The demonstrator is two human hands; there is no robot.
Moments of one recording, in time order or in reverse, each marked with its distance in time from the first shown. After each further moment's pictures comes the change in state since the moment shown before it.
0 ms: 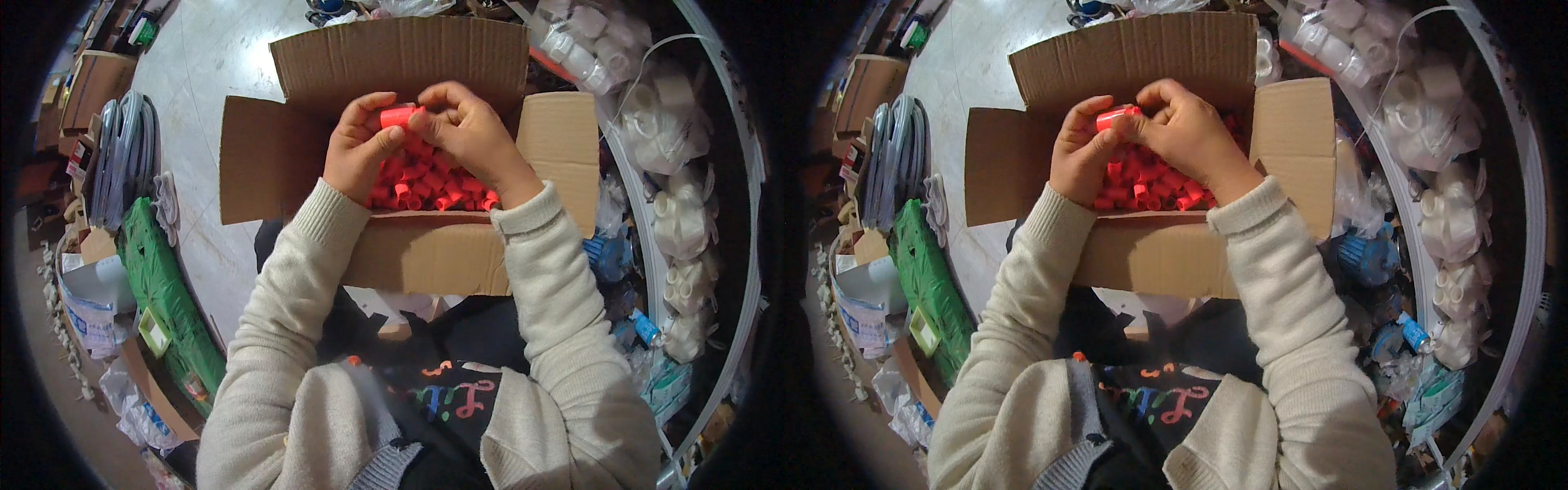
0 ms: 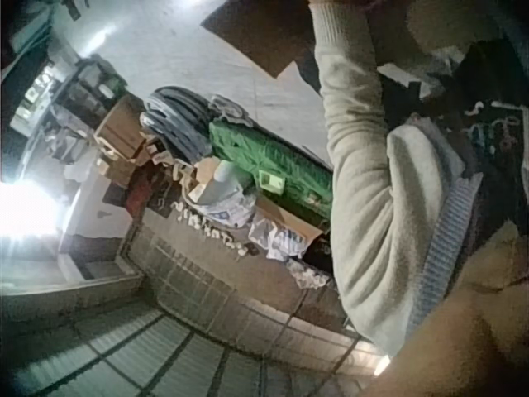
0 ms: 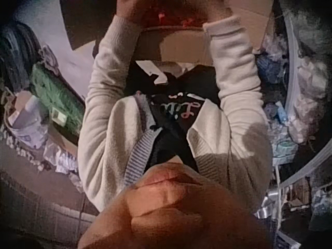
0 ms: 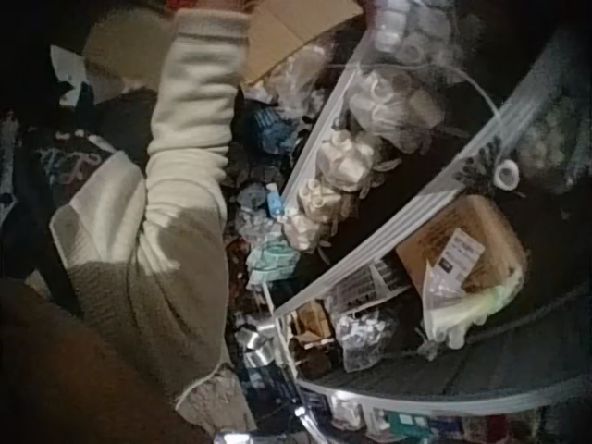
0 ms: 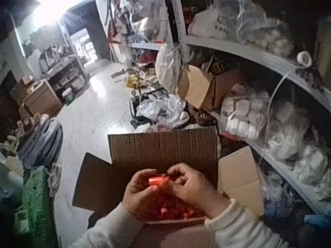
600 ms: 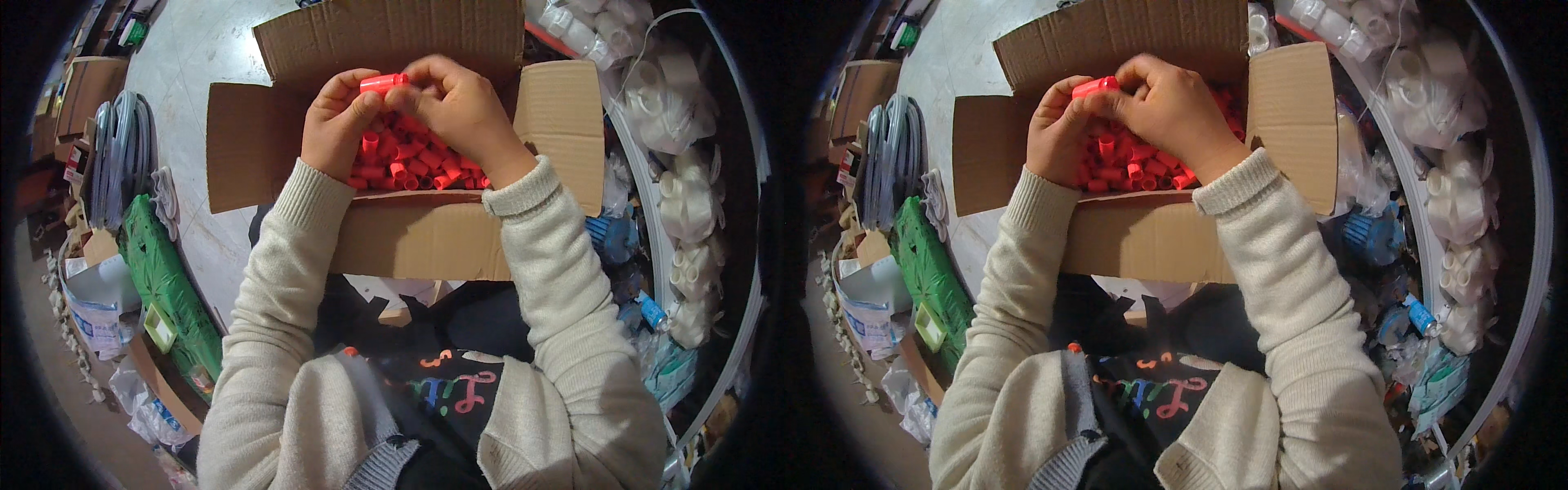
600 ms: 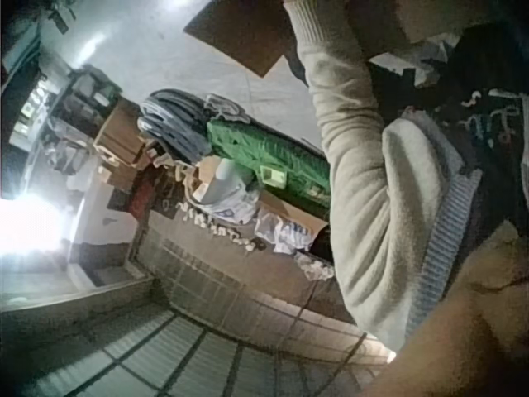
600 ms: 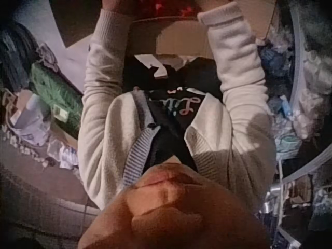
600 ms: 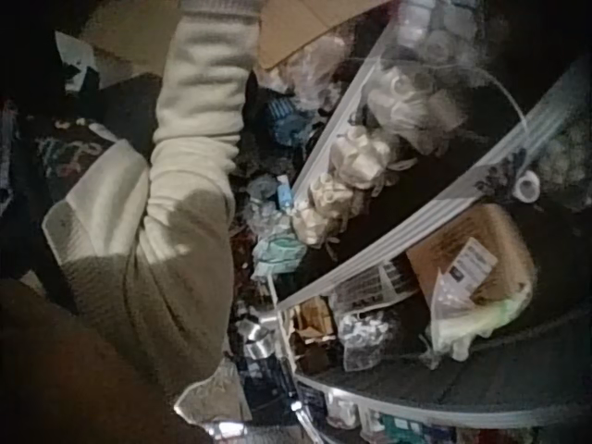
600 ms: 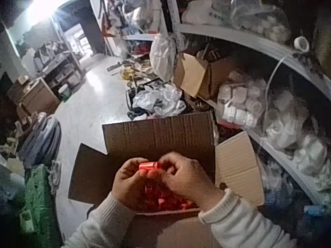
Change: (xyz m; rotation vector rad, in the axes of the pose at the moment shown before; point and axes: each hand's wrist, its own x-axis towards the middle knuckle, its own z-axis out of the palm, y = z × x) left_hand 0.004 0.008 -0.011 0.081 0.047 -0.058; right_hand -0.002 -0.013 0.003 -0.288 -0.002 -0.082
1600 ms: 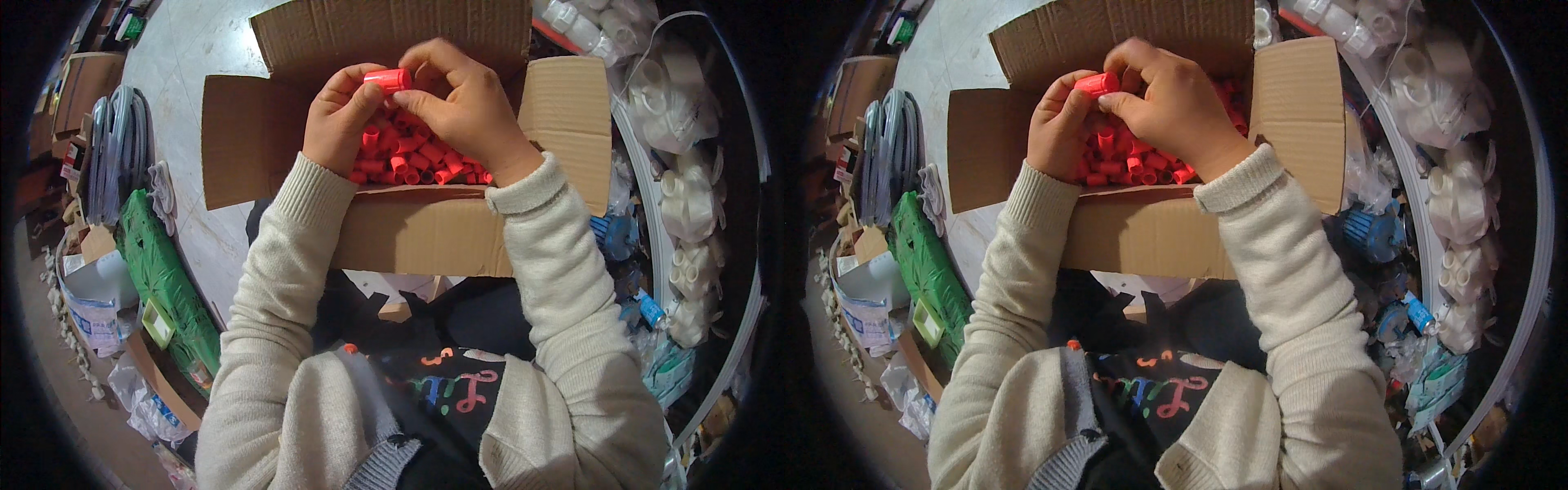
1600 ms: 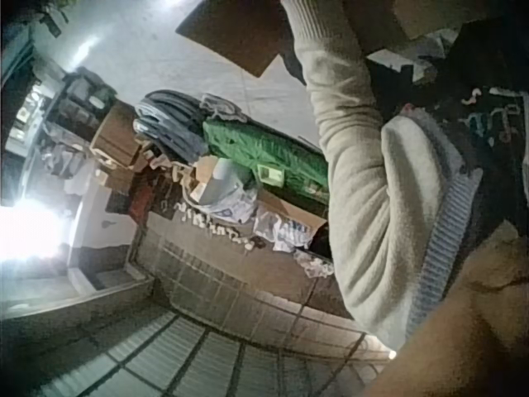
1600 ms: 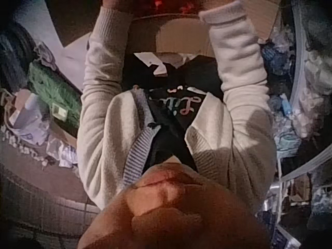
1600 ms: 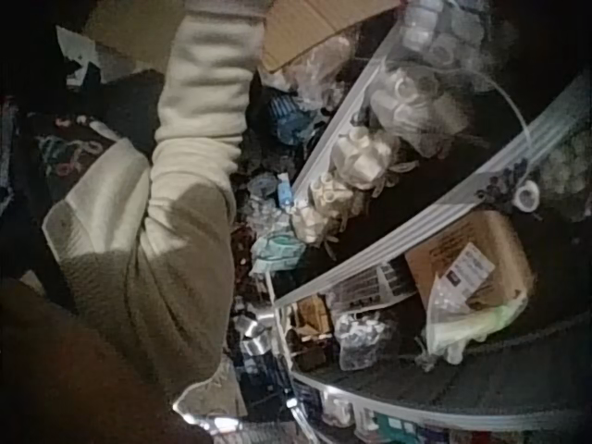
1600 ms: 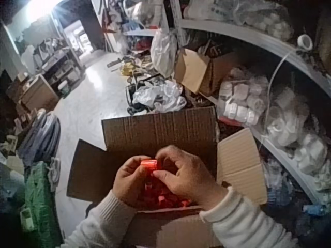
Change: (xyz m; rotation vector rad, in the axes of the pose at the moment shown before) left_hand 0.000 -0.004 0.005 -0.019 0.014 -0.025; right_hand 0.002 0.011 0.011 0.106 0.189 -0.352
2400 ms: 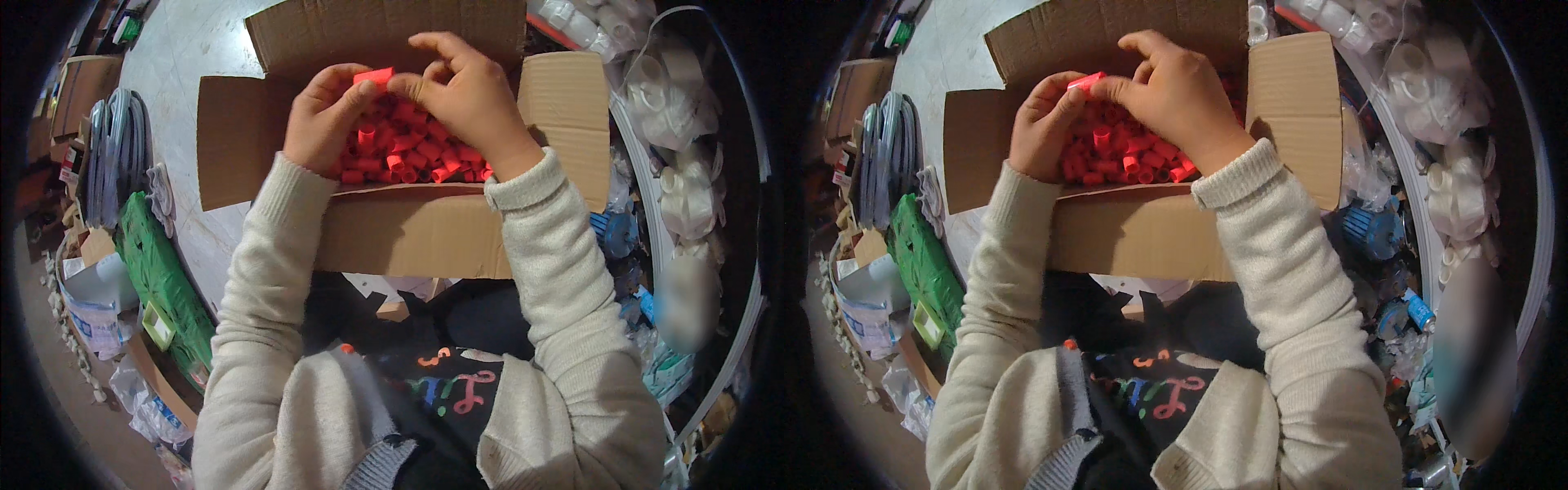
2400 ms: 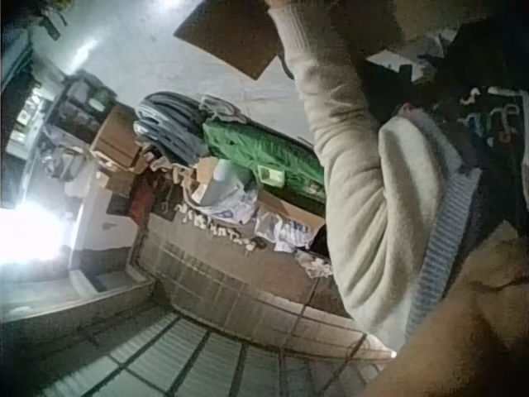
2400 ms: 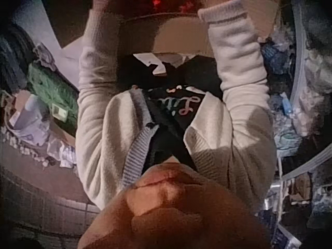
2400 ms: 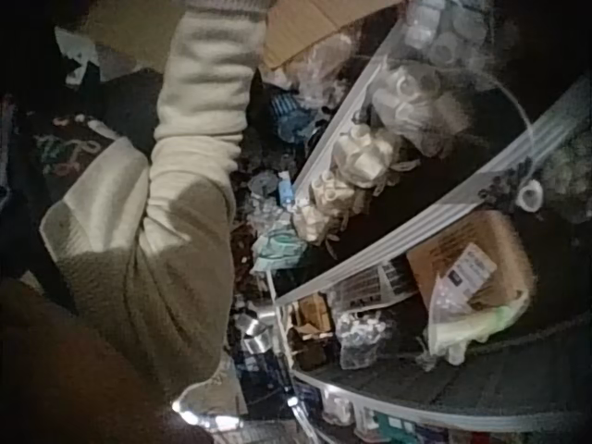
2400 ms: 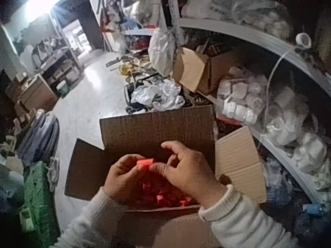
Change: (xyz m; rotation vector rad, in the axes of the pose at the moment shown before) left_hand -0.001 0.013 -0.005 0.211 0.022 -0.049; right_hand 0.001 -0.007 -0.010 -0.152 -0.005 0.248
